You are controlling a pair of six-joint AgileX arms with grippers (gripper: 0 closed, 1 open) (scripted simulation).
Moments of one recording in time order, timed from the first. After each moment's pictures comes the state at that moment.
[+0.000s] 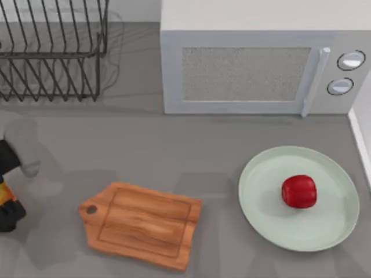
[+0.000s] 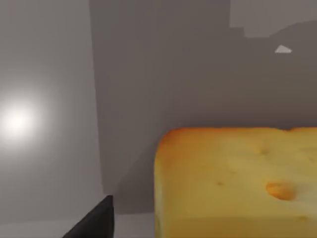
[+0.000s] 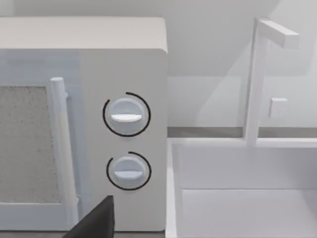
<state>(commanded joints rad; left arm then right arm) 0.10 1.77 0.91 -0.72 0.00 1.00 0.00 0.00 0.00 0.00 0.00 0.00</state>
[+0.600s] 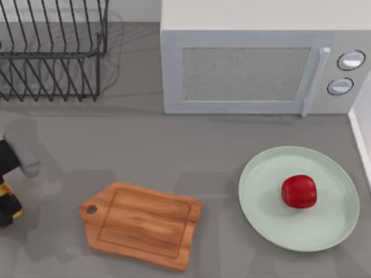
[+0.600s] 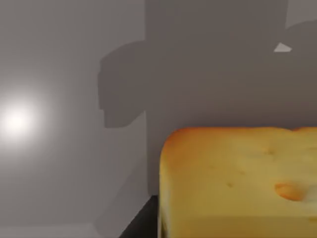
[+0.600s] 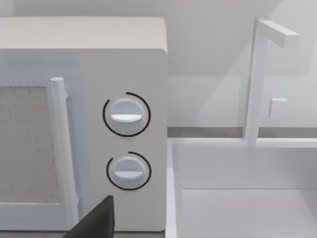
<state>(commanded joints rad) 0.10 1.77 0.91 -0.72 0.00 1.00 0.00 0.00 0.00 0.00 0.00 0.00</state>
